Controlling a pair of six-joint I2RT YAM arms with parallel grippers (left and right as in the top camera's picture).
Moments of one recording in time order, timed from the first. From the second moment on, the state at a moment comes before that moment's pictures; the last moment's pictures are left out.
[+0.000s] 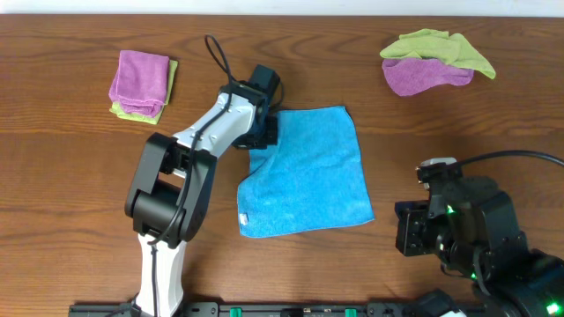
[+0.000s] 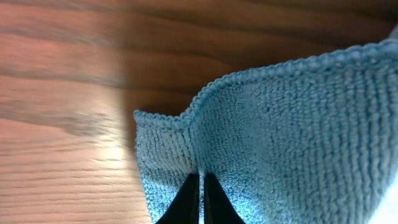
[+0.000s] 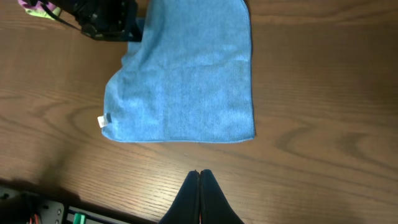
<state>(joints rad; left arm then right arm) -0.43 2.15 1.53 -0.81 0.09 -0.40 0.46 0.81 1.18 -1.27 -0.01 0.43</state>
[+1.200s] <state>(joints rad) -0.45 2.15 1.52 -0.74 -0.04 -0.29 0.46 0.81 1.18 -1.27 -0.03 0.42</state>
